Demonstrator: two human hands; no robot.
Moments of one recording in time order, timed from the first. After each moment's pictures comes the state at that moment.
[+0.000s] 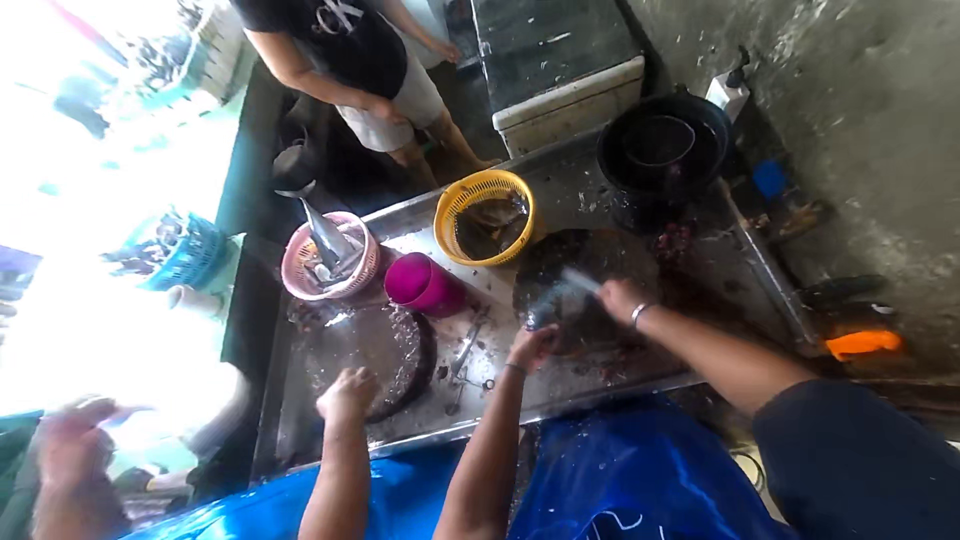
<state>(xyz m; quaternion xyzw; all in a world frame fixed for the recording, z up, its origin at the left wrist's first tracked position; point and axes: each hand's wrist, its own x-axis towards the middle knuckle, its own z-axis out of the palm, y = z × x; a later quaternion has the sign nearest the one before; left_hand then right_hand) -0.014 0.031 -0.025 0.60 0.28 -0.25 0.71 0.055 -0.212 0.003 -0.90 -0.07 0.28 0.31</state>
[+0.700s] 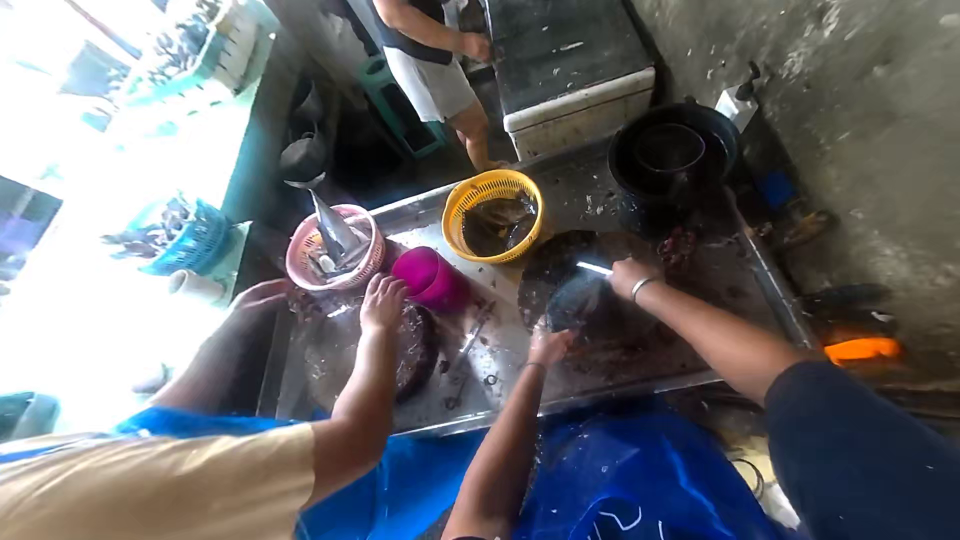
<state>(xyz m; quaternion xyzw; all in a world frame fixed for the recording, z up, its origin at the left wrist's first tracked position) -0.021 0.002 -0.025 0.74 0.25 -0.21 0.59 0.088 -0.195 0.039 -0.91 -0.07 0.35 0.23</state>
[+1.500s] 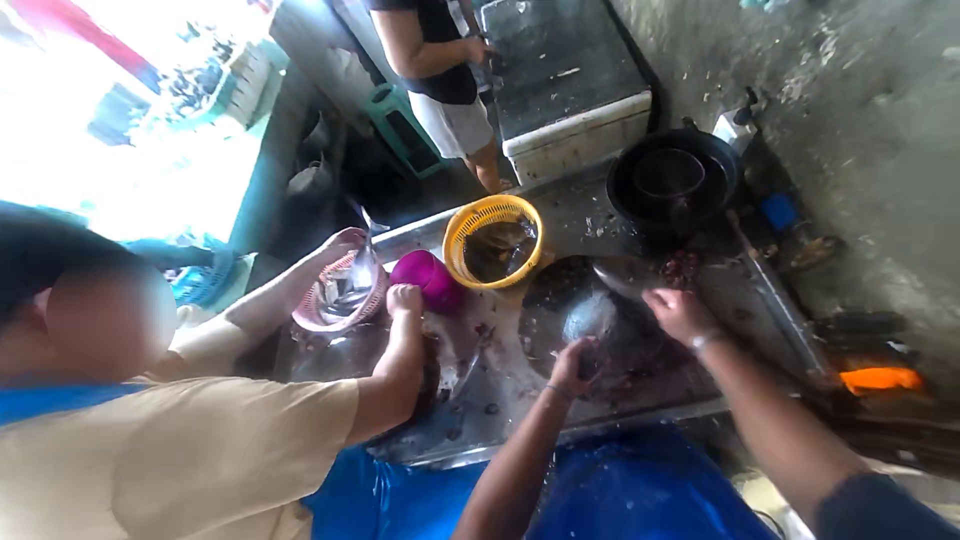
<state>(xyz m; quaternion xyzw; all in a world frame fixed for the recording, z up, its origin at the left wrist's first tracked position) -0.004 -0.052 0.001 0.45 0.25 -0.24 0.82 0.052 -0.280 0.058 -0.91 0.00 0.14 0.39</state>
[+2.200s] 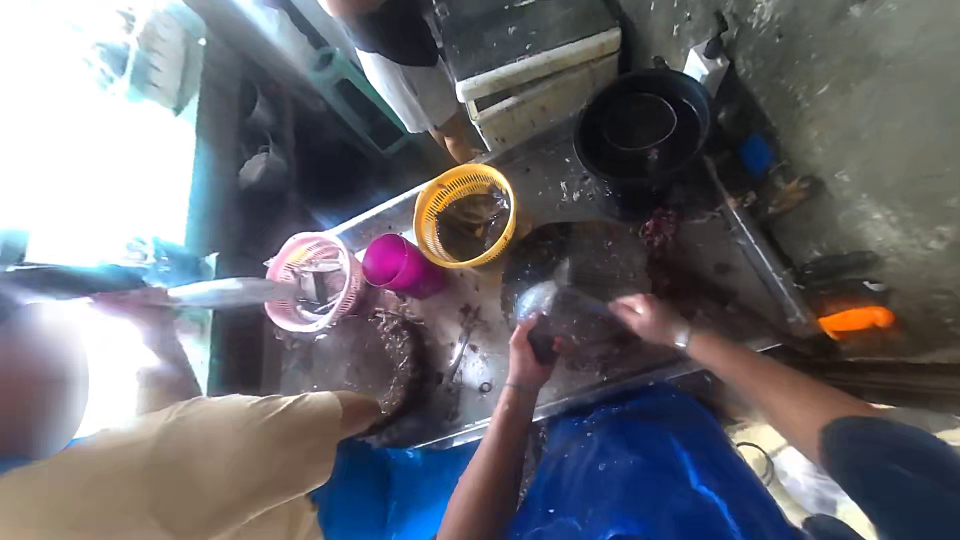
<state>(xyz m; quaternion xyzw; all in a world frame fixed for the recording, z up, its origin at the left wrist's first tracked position) -0.030 -0.017 0.029 0.39 0.29 -0.13 0.86 0.006 -0.273 0.034 -0.86 -0.09 0.22 0.46</state>
